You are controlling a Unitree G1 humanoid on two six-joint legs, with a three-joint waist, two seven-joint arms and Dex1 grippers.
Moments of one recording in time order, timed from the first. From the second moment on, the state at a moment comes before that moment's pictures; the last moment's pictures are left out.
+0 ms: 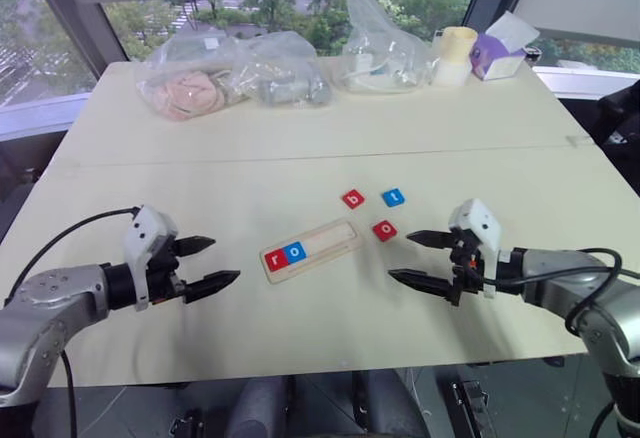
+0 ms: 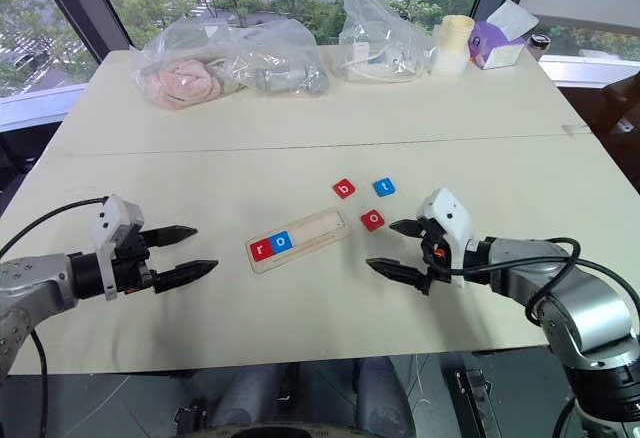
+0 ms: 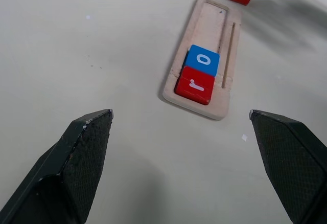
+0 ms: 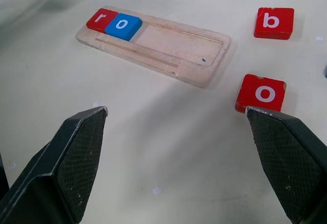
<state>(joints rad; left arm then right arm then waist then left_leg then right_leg) 0.07 0.85 0.29 -0.45 -0.69 0.74 -0.85 -0.11 -0.81 -0.09 -0.49 0.63 0.82 0.82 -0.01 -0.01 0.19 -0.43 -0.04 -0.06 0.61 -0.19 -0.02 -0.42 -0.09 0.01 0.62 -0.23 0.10</state>
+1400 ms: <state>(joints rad) -0.26 0.73 -0.17 -0.31 -0.42 0.62 -0.93 -0.08 -0.76 -0.02 -0.69 0.69 0.91 0.67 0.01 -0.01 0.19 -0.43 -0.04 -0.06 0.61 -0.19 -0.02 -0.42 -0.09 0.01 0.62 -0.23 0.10</state>
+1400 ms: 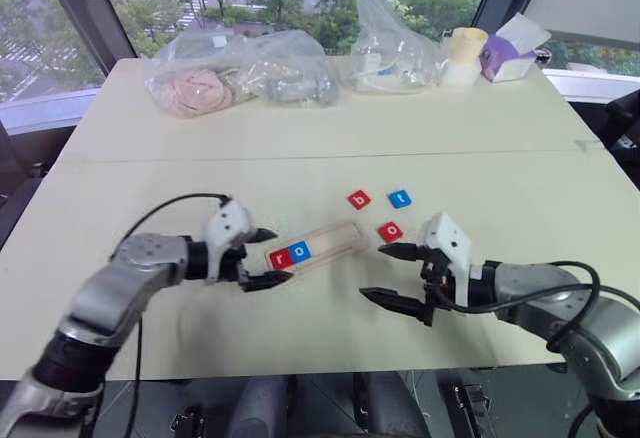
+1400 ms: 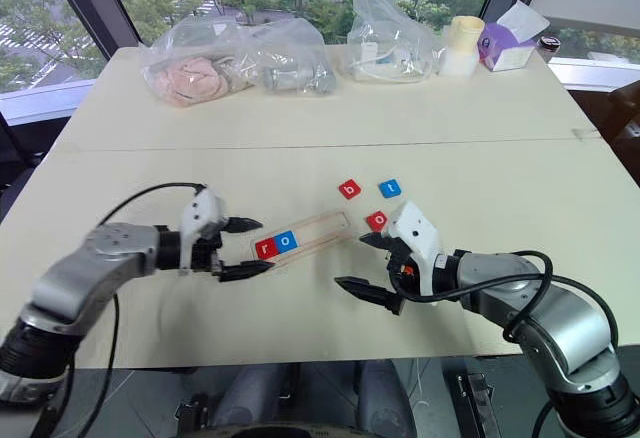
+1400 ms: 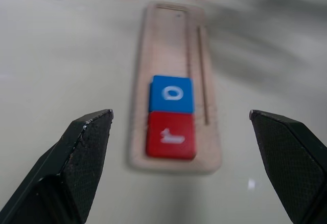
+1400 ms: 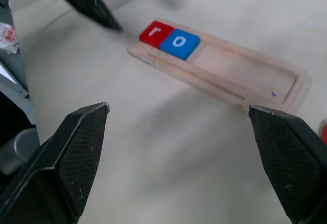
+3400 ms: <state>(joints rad) -0.68 0.65 -0.30 0.57 -0.08 -0.27 -1.34 -0.04 -0.69 -0.09 -0.58 0.57 0.82 0.57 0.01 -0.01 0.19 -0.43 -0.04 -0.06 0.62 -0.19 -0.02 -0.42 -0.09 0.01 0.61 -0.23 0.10</state>
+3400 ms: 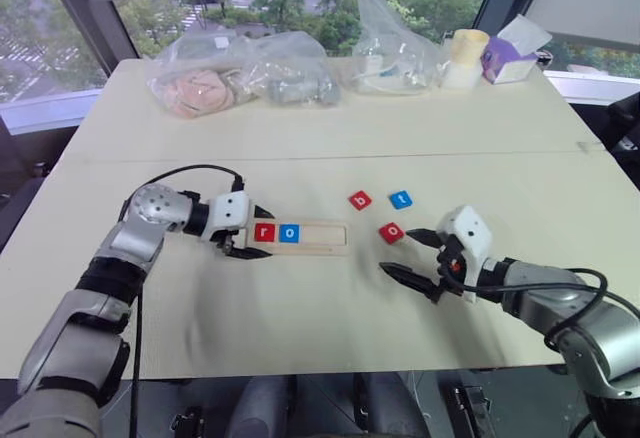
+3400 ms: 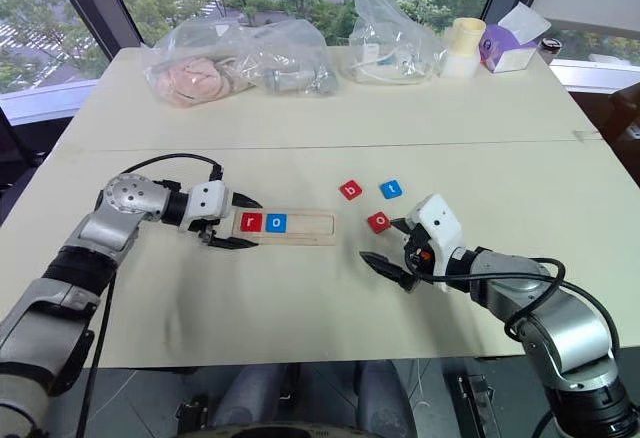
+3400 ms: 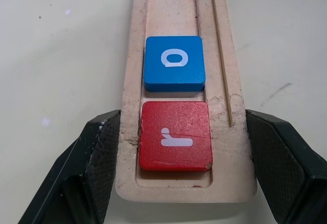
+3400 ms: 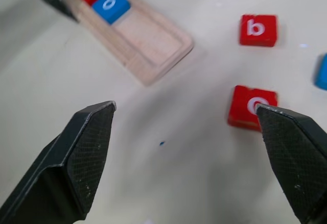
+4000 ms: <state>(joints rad) -0.62 0.70 -0.19 0.48 -0.16 -0.01 -1.38 -0.51 -0.51 0.12 -0.13 0.33 0.77 0.44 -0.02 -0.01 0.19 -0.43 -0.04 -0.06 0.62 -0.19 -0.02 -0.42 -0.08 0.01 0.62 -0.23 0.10</state>
